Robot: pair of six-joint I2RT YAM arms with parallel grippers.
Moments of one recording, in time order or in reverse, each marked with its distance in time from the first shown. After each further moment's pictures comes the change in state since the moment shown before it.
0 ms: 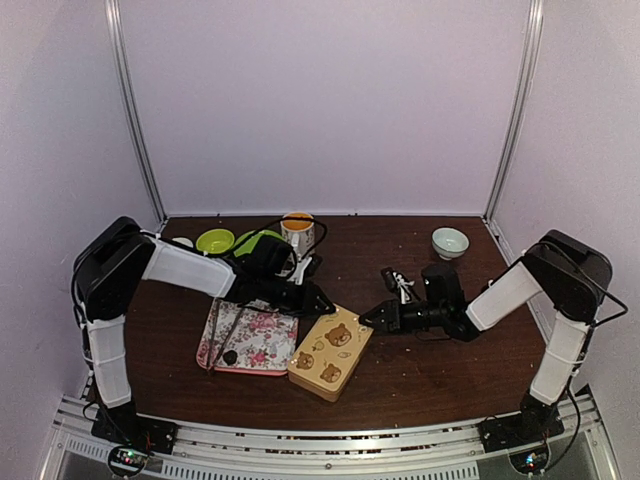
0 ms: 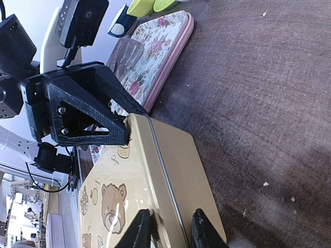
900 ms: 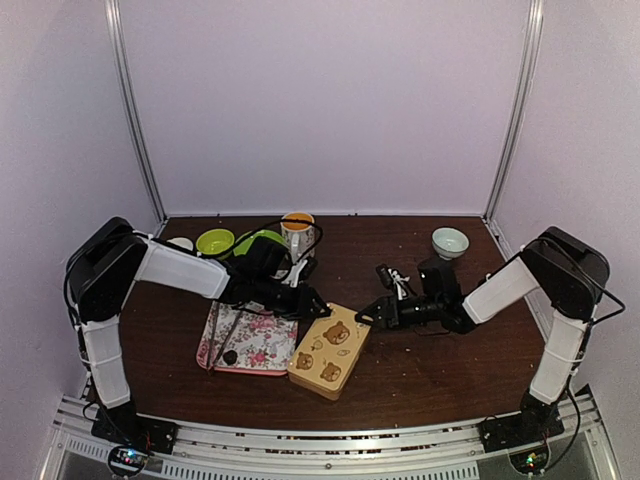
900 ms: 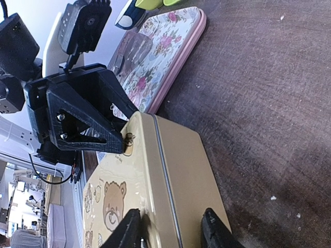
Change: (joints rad) left arm 0.010 -0.047 -0.046 -0.020 0.022 0.008; right arm -0.014 0.014 0.066 -0.084 -0.064 -0.050
